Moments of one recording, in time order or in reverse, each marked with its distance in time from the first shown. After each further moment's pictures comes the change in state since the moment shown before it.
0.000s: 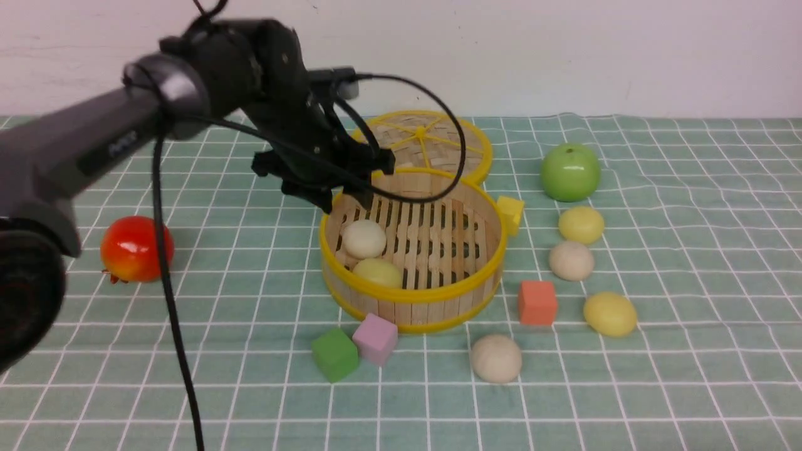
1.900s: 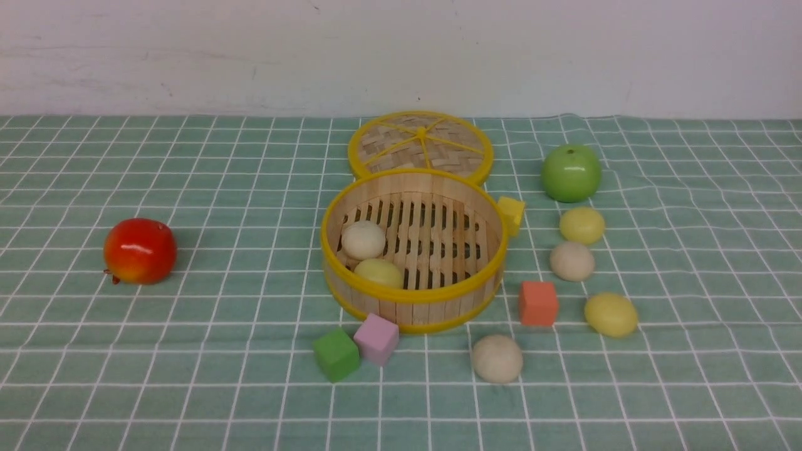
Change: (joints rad) right arm 0.000 0.000 0.000 0.000 0.000 0.000; left arm 0.000 -2.008 1.350 0.135 -0.087 -0.236
